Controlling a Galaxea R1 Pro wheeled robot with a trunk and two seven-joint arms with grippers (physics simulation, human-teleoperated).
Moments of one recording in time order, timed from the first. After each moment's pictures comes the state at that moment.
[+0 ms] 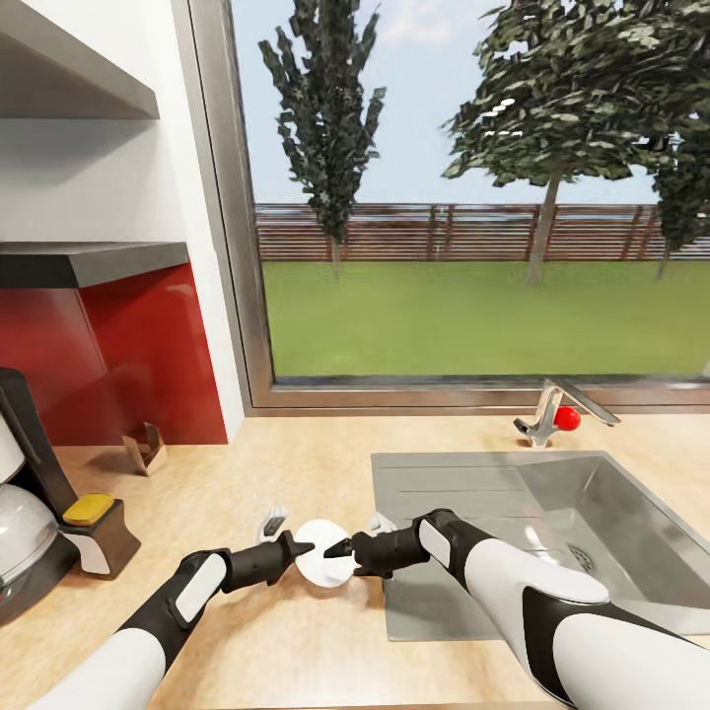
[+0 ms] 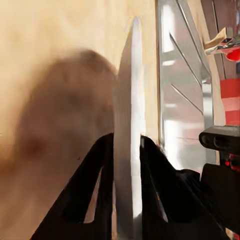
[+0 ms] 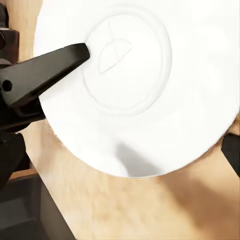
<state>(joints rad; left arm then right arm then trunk) -0.63 0.05 -0.13 -0.53 0.79 0.66 -0.49 -0.98 0.17 -1.61 -0.02 1.45 0.68 0.72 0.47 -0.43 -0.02</state>
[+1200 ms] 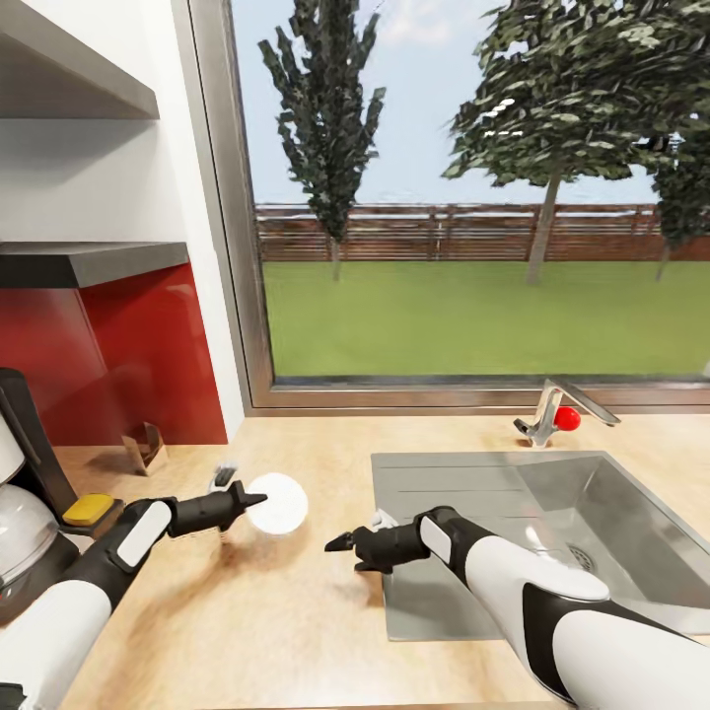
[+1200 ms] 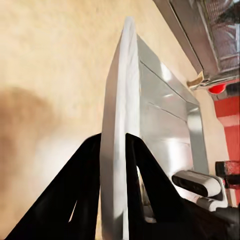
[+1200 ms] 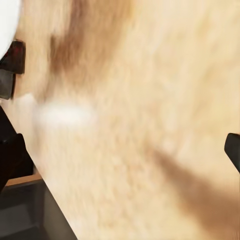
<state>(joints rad) -0.74 0.24 -0.11 -0.63 0.85 0.82 -0.51 -0.99 0.17 -1.63 -0.03 1.44 0.68 0.72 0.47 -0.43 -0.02</state>
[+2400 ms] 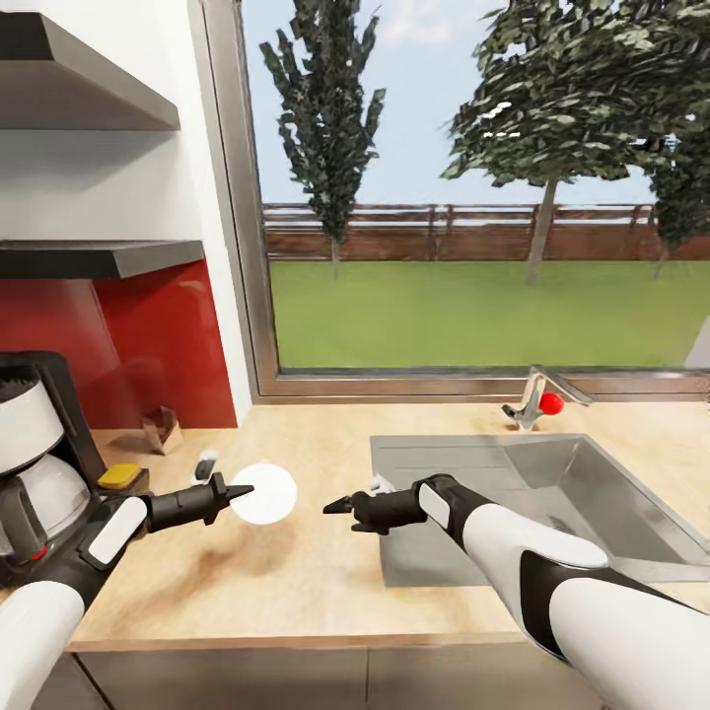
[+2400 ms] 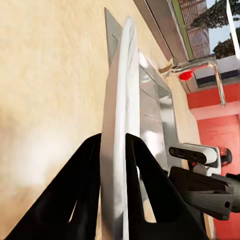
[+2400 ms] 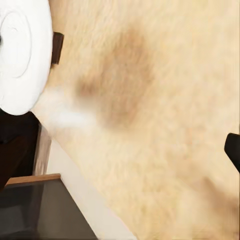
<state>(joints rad) -0.73 0.31 -0.11 -0.66 0.92 0.89 -0.60 -1.09 0.17 -1.63 -0.03 1.43 0.68 0.75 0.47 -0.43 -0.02</state>
